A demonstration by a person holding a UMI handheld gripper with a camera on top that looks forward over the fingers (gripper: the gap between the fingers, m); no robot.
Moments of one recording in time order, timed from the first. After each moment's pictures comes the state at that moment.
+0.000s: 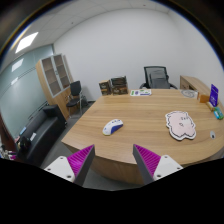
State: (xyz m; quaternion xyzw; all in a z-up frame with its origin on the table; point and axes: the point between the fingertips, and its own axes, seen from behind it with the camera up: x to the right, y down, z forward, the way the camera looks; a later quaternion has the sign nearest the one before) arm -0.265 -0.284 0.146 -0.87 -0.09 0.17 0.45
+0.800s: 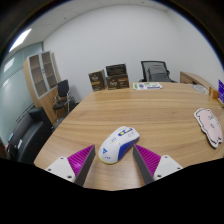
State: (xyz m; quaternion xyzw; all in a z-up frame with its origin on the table) arm -0.384 -0.092 0.010 -0.88 -0.05 0.13 0.46
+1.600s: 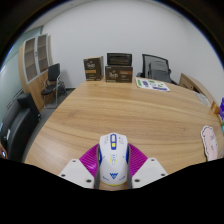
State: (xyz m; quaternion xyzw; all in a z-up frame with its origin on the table) arm -0.410 -0.002 -0.015 -0.91 -0.07 0.04 0.41
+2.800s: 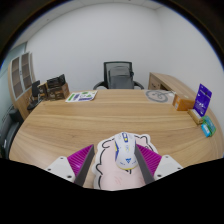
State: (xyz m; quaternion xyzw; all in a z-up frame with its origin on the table) arm -0.020 -0.001 0.045 -0.90 0.00 0.02 0.45
